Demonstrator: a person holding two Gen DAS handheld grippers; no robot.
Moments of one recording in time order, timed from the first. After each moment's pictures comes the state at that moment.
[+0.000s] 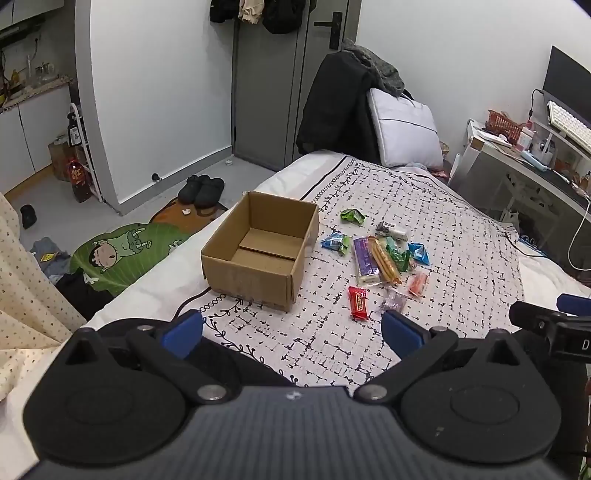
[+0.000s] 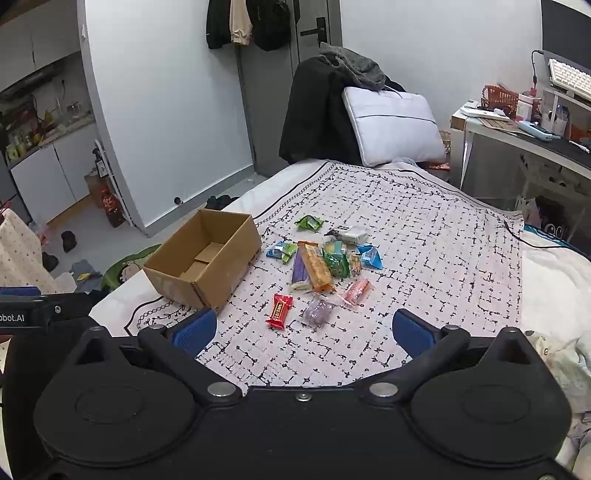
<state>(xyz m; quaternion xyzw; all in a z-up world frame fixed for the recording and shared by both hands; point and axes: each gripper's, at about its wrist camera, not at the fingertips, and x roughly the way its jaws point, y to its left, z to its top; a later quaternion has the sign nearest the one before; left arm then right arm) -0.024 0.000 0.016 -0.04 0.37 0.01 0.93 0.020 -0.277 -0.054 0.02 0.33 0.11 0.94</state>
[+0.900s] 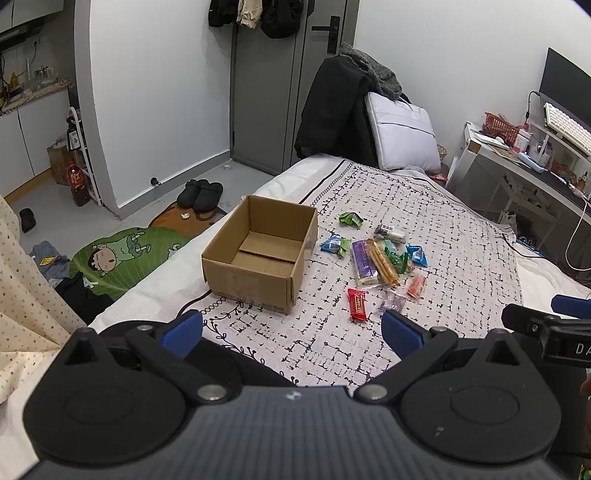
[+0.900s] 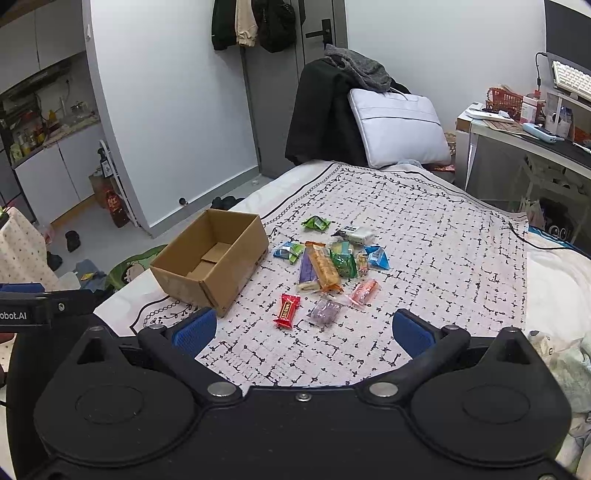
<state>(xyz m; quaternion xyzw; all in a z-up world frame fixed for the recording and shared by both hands) -0.029 -0.002 0.012 -0.04 0.37 0.00 0.93 0.016 -0.269 -0.053 0.02 0.33 0.11 0.94</state>
